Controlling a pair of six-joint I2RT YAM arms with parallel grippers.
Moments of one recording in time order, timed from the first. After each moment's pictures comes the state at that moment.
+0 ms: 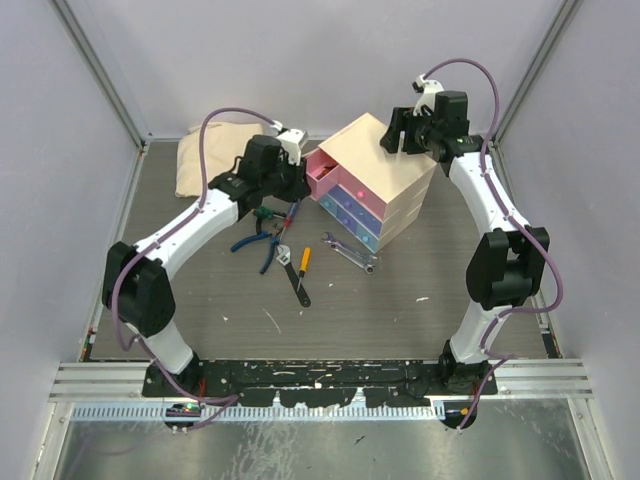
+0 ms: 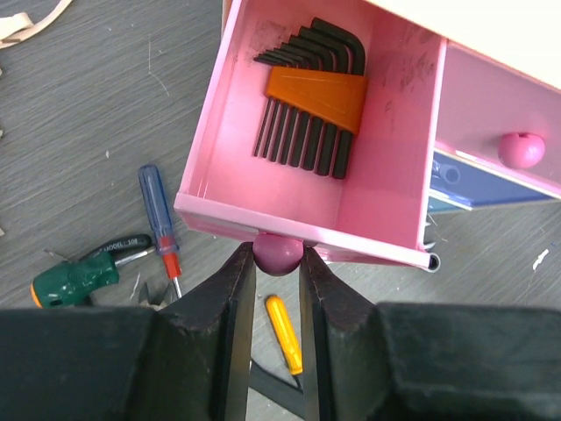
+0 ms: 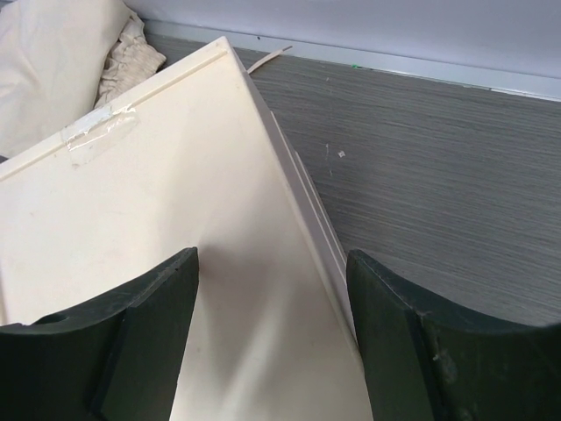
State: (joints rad) left arm -0.54 1.67 1.45 -0.33 0.15 -0.17; right arm 0.12 1.81 1.69 -0.37 -0.33 0.10
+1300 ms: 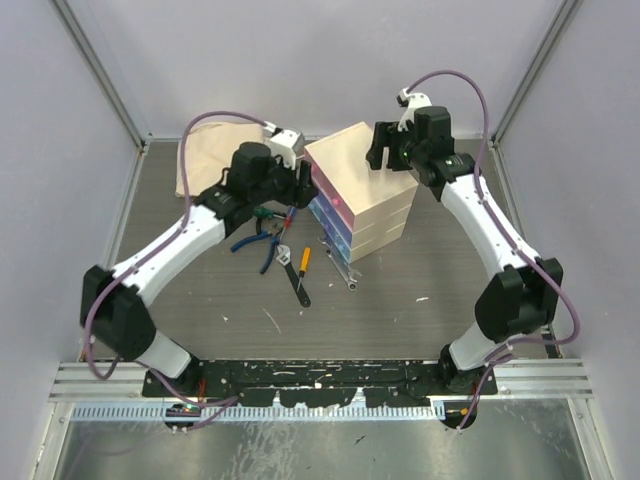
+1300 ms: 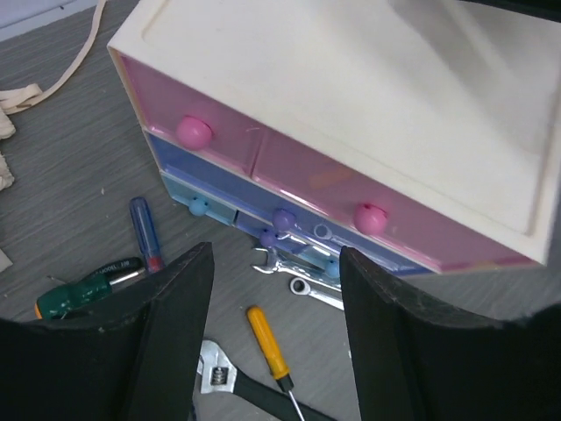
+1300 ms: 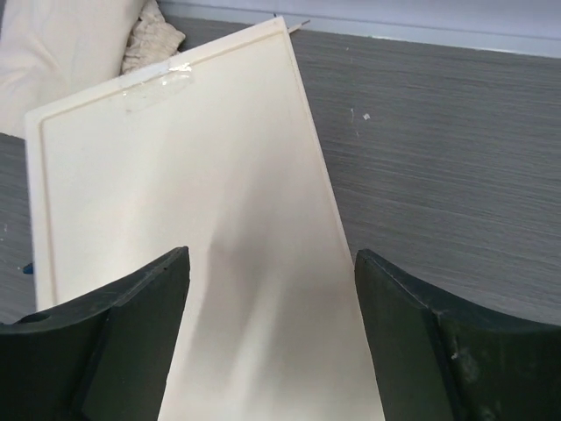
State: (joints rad) left arm -0.56 1.58 1.37 -0.21 0.15 -0.15; right arm 0.26 1.62 1.54 -0.40 -0.12 0.16
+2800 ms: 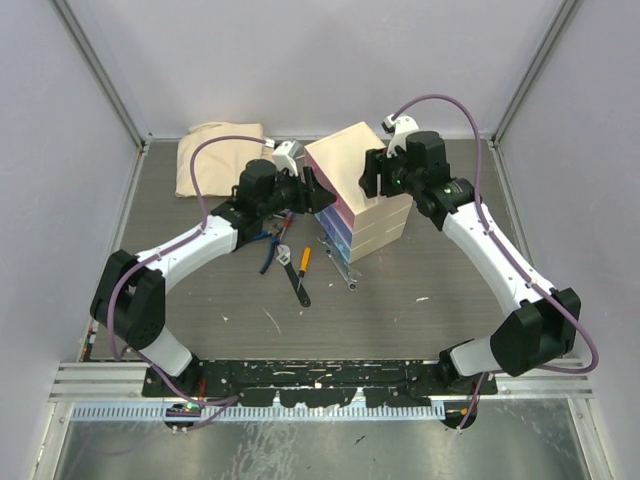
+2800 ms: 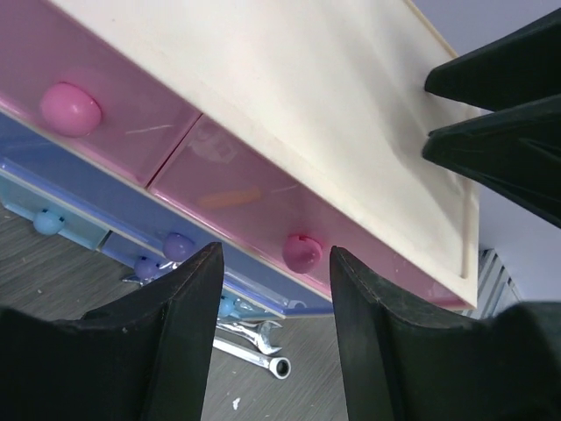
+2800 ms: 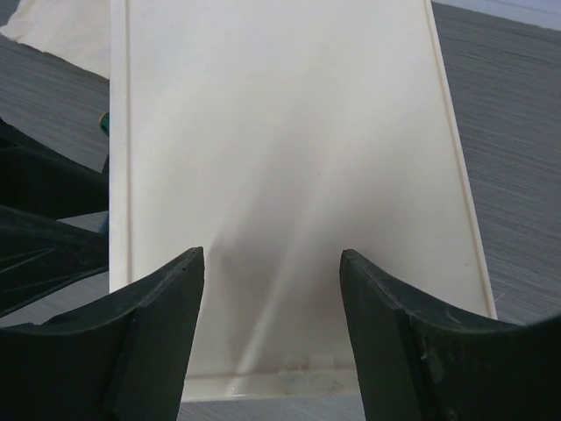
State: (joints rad) left arm -0.57 1.60 1.14 0.18 0.31 -0.52; right arm 0.36 1.39 1.32 -0.40 -0.13 0.13
